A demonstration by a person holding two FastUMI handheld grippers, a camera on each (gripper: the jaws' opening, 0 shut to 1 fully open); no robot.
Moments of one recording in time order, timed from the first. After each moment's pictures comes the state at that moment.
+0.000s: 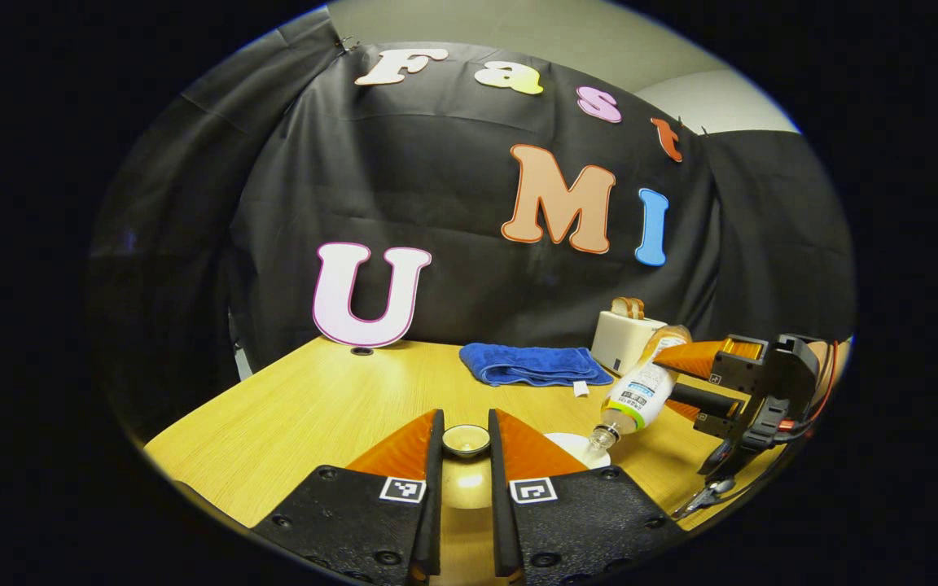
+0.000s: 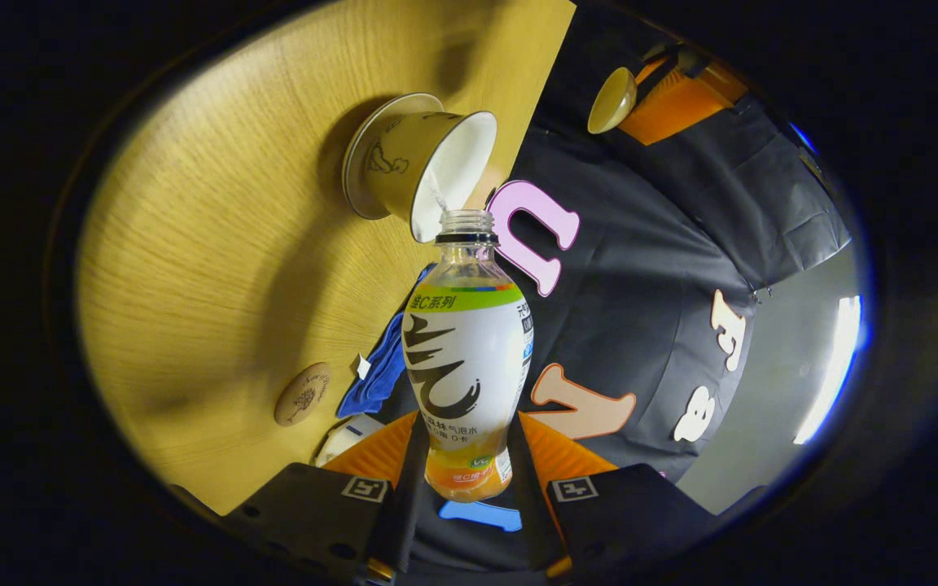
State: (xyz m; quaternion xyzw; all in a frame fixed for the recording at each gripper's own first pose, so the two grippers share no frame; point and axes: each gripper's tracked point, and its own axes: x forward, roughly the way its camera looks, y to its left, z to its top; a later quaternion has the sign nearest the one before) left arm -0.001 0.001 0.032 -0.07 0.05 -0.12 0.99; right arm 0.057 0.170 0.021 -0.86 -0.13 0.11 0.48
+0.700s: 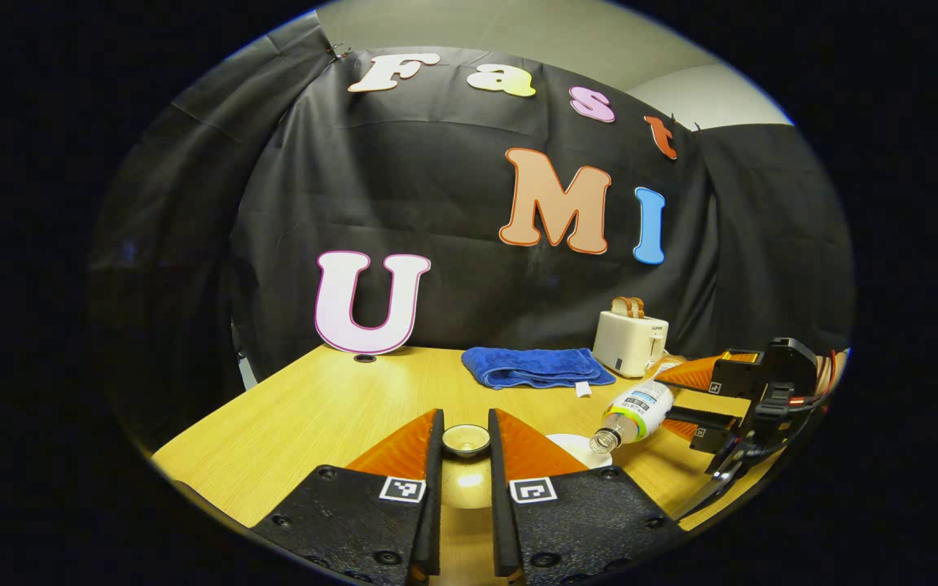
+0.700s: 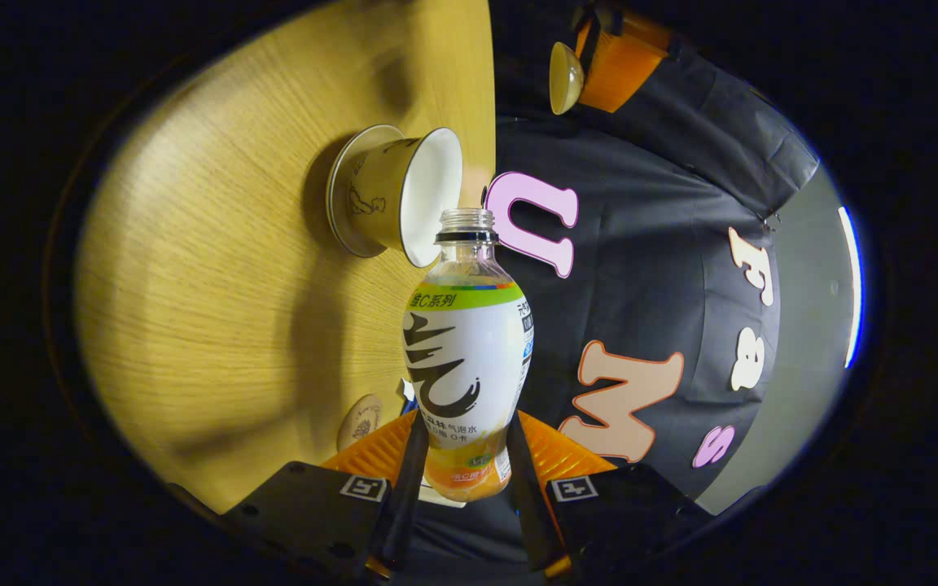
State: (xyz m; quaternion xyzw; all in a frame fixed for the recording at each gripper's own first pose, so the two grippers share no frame) left arm -0.004 0.006 0.038 -0.05 0.04 -0.11 0.99; right arm 0.043 0.158 -0.010 -0.76 -0.06 0.16 0.63
